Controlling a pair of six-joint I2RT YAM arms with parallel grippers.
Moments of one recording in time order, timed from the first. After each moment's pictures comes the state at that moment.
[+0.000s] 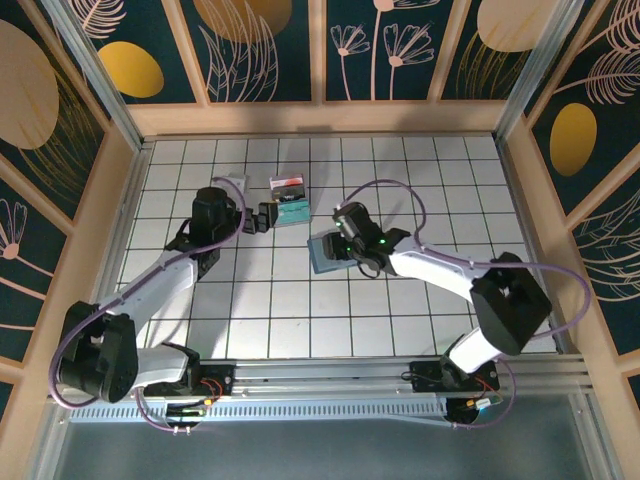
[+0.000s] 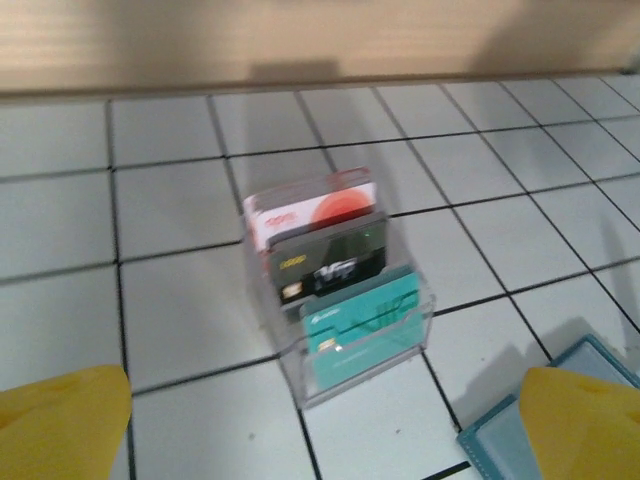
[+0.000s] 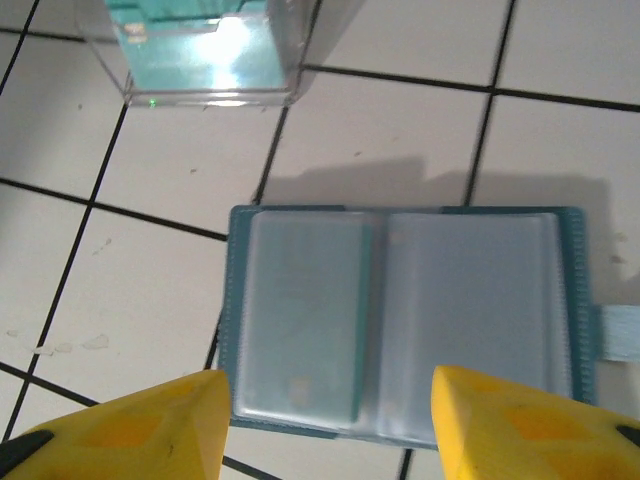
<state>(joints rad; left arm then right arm) -0.35 1.27 0.72 0.10 0.05 -0.22 0.81 1.57 0.97 -0.29 0.14 0.48</state>
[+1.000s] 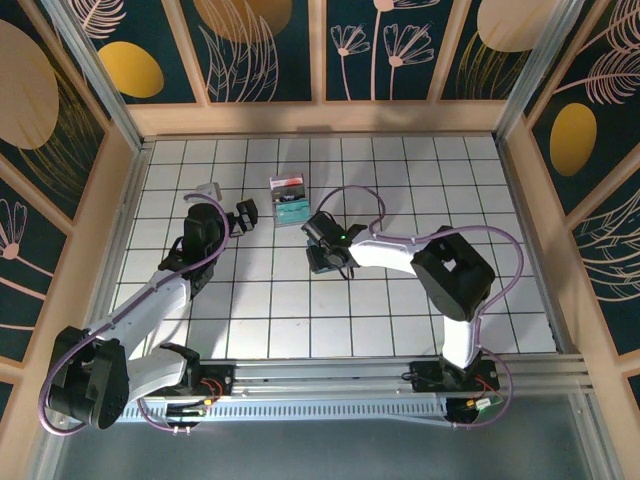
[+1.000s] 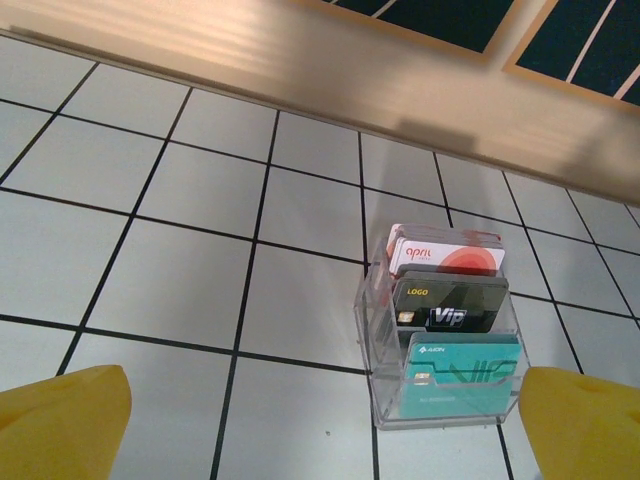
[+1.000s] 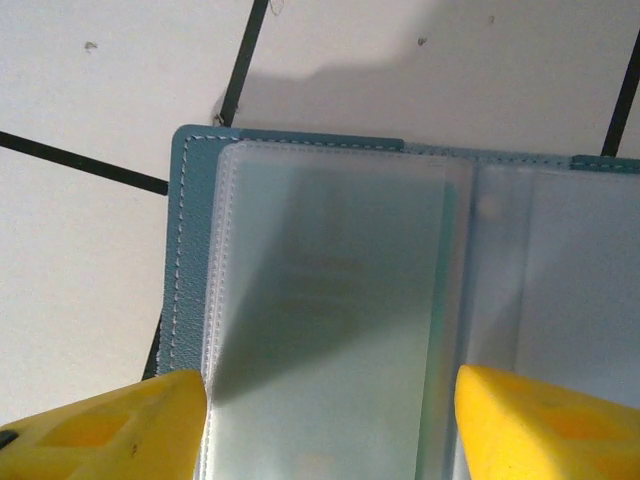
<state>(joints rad) -0.35 1.15 0.61 0.15 -0.22 -0.44 0.86 1.88 1.16 -0.40 0.21 0.47</state>
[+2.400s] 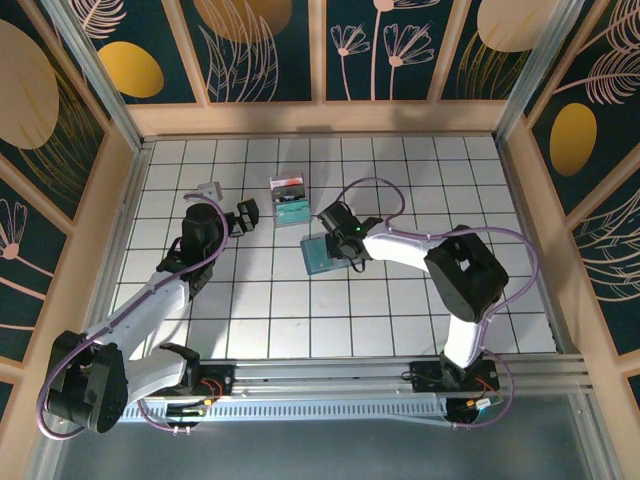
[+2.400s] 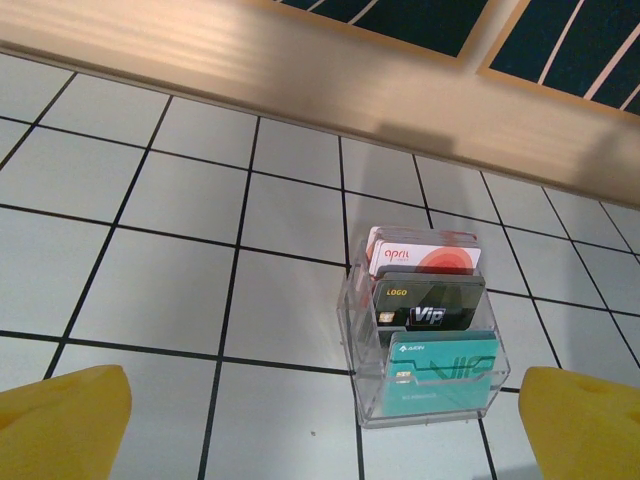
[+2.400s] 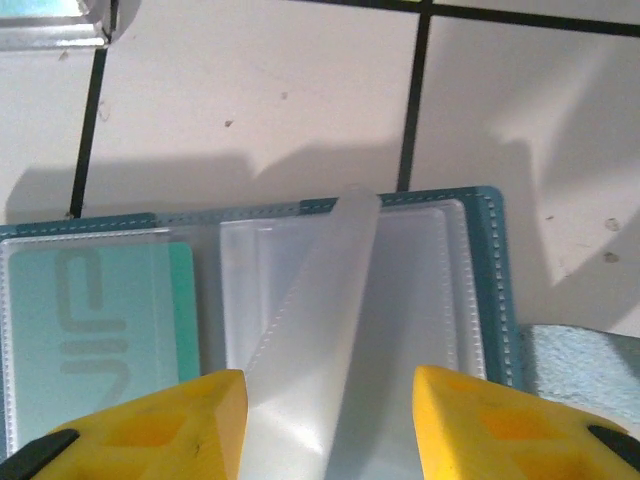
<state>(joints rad) -0.35 1.13 0.61 0.15 -0.19 -0.42 0.77 1.82 1.11 -0.39 0.25 0.52</state>
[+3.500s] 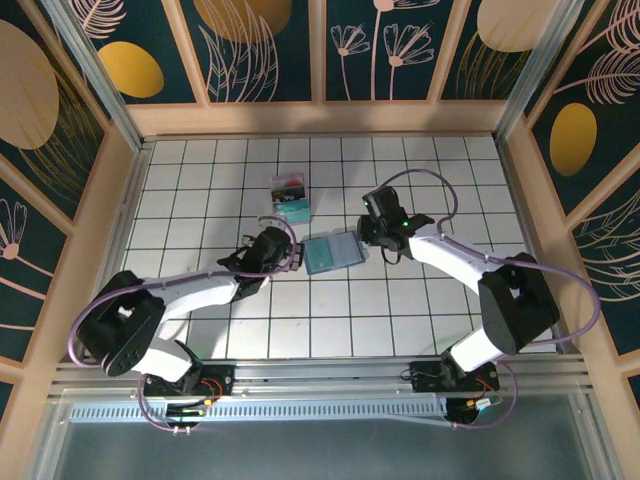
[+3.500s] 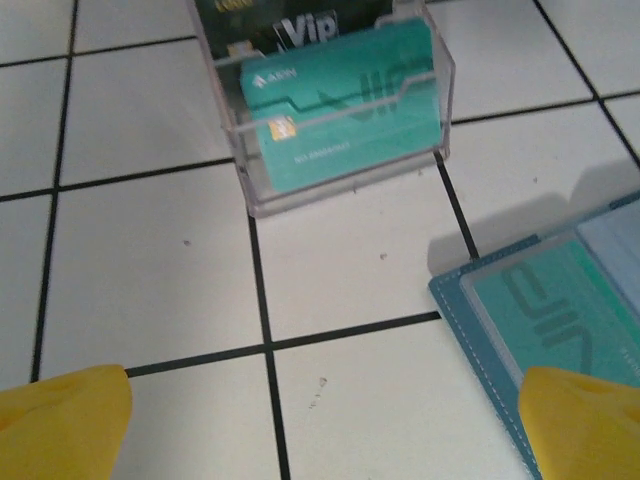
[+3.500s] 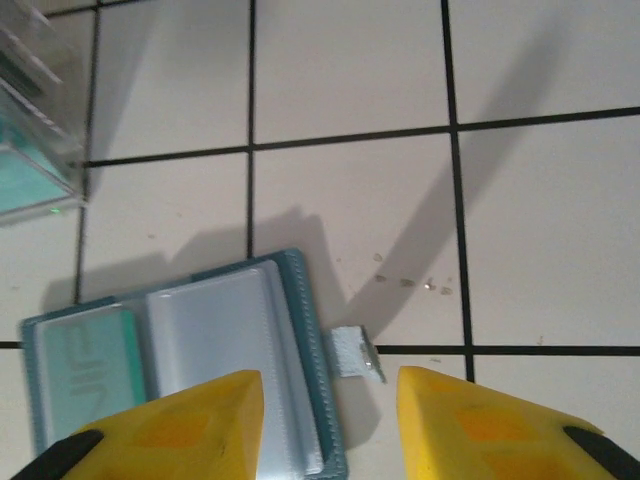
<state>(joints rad) -0.76 1.49 0.67 0.05 -0.43 -0.40 0.58 1.51 0.97 -0.37 0.14 0.55</state>
